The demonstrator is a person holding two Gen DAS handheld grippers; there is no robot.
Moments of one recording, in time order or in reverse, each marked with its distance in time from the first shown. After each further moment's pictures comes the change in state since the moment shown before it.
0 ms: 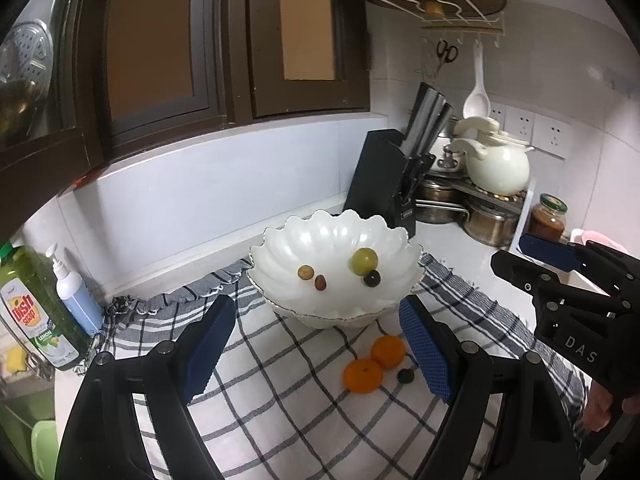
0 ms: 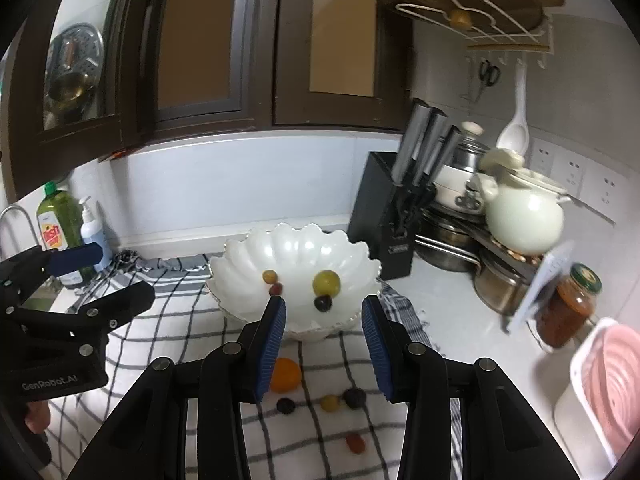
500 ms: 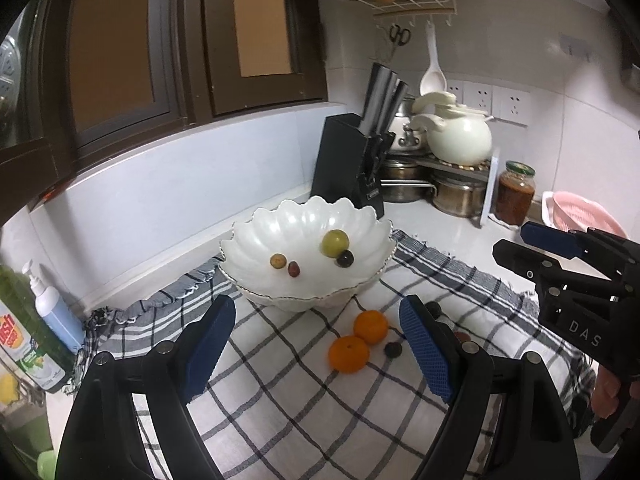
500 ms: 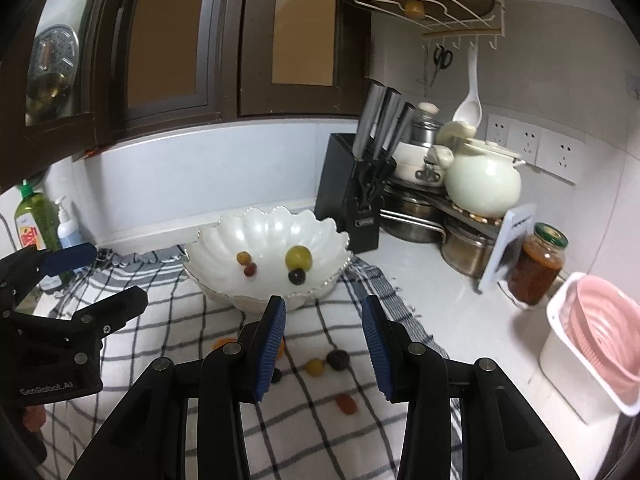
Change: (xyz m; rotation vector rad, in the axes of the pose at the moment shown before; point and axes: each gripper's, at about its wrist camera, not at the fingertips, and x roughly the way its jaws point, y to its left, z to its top) left arm 0.002 -0.008 -0.024 0.112 0.003 -0.105; right arm -0.019 0.002 -0.034 0.070 0.017 -0.123
